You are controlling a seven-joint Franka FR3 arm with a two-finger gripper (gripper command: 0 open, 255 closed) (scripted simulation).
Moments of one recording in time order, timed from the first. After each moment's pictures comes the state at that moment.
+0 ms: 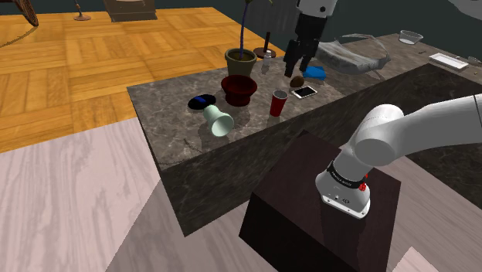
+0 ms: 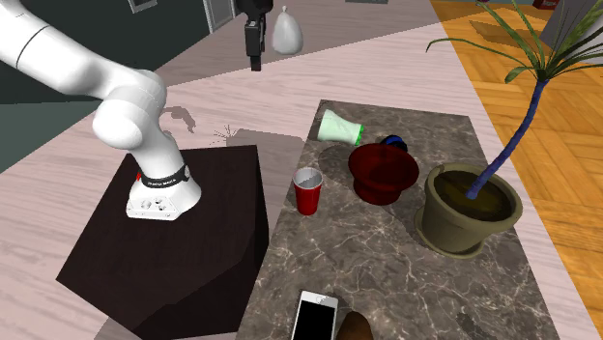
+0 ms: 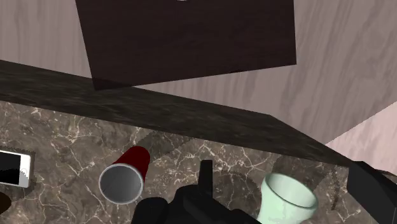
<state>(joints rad) 0.00 -0.76 0.02 -2.37 0.12 1.57 0.12</state>
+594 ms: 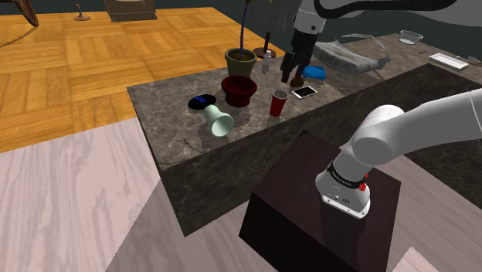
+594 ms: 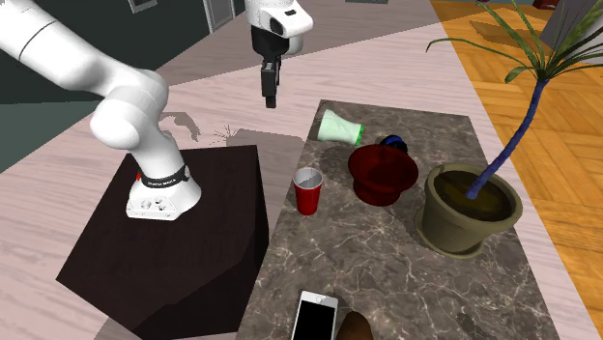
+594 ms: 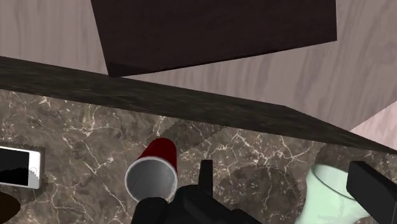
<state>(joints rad) -0.06 -0.68 -0.08 -2.47 0.06 1.75 0.01</state>
